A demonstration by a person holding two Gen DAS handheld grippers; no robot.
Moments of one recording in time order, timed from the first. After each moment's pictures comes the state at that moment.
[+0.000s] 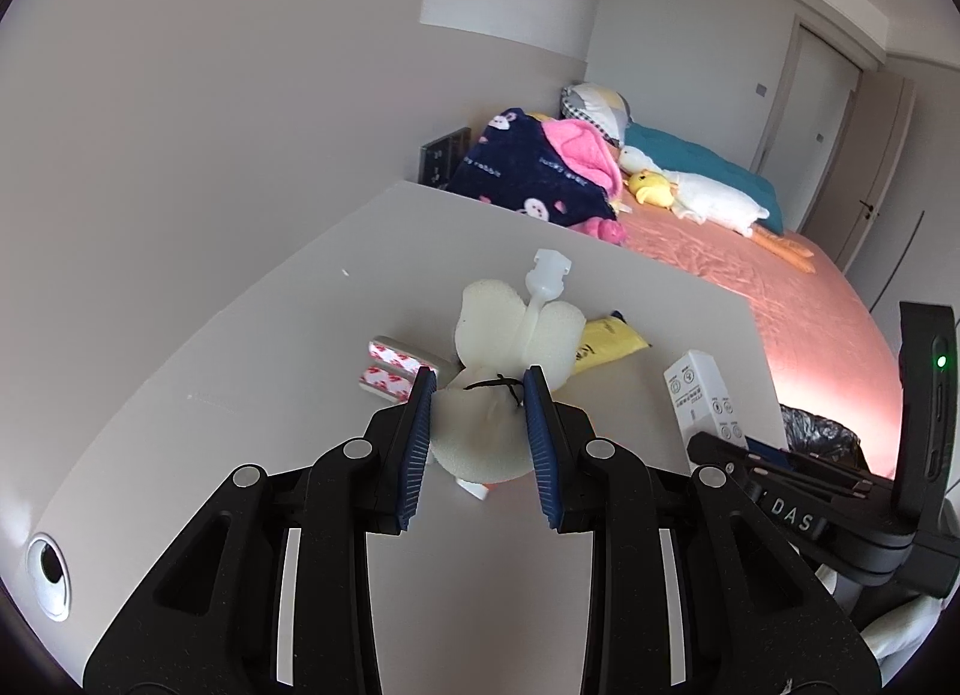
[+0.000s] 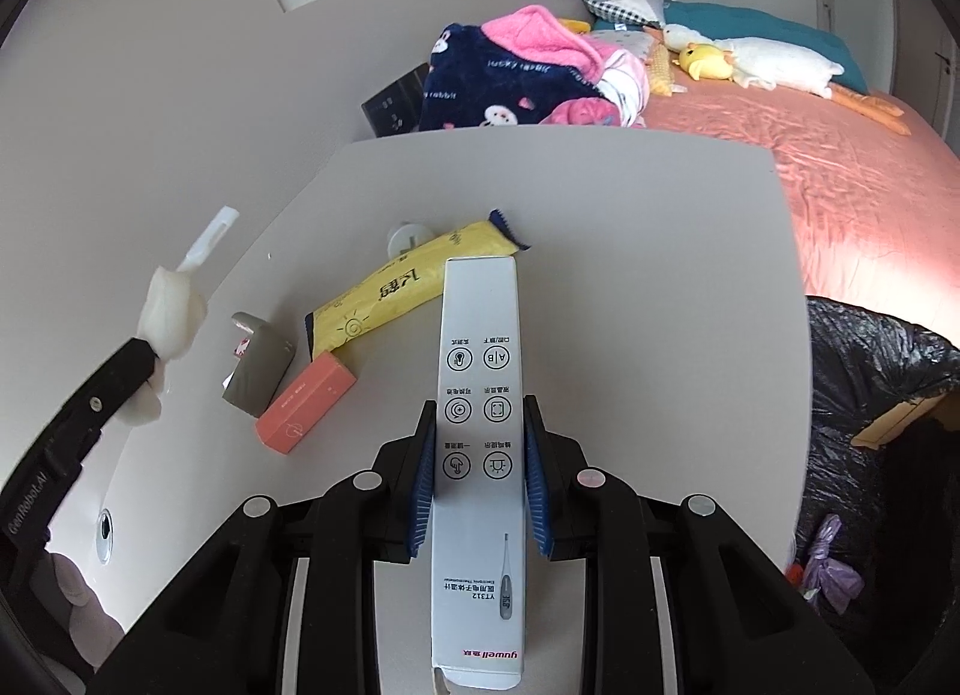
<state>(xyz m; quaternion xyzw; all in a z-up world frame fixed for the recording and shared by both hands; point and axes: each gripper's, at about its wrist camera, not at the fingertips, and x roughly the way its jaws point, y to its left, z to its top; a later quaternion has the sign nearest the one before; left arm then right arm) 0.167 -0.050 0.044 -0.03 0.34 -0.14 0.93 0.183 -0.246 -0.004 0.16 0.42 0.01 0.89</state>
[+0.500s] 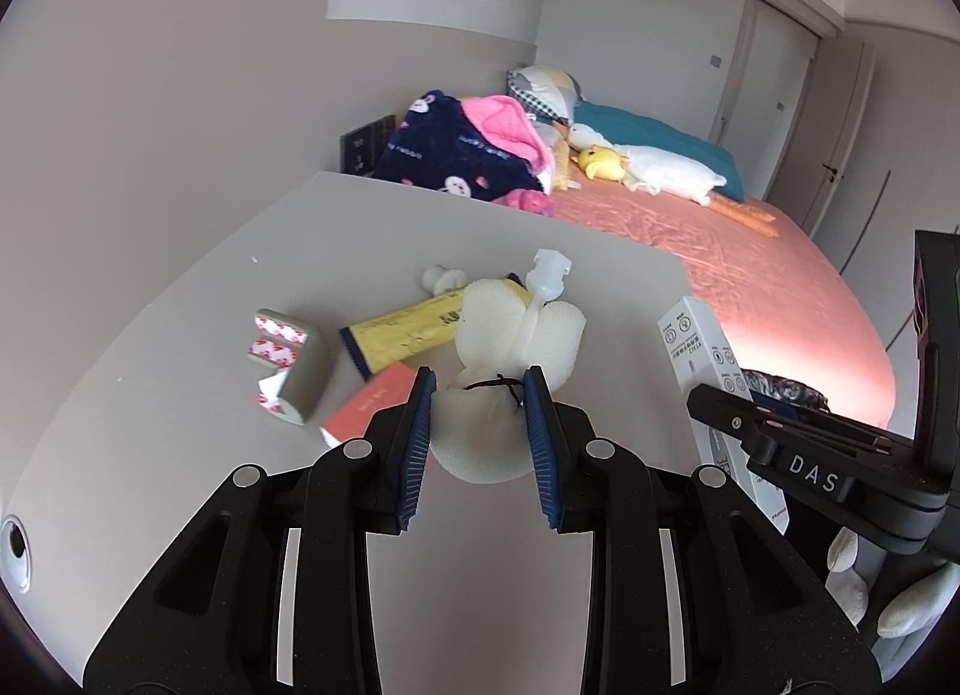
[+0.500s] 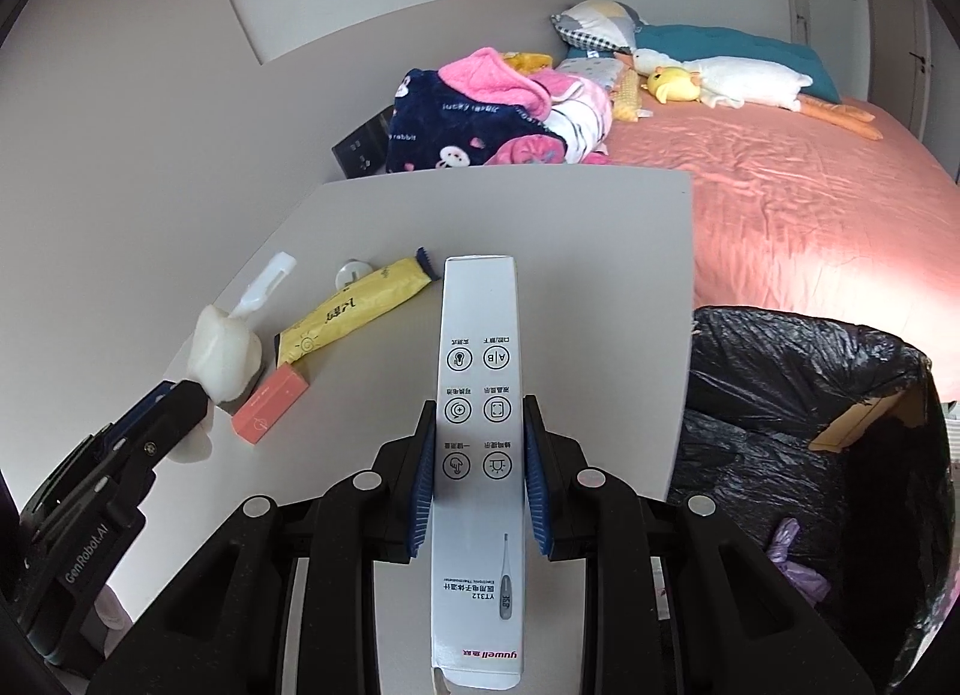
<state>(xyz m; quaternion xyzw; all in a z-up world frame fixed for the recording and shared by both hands) 0.140 -0.114 0.039 -0.01 0.35 -0.18 0.92 0.145 -0.297 0.011 0.17 0.39 -0.01 0.90</state>
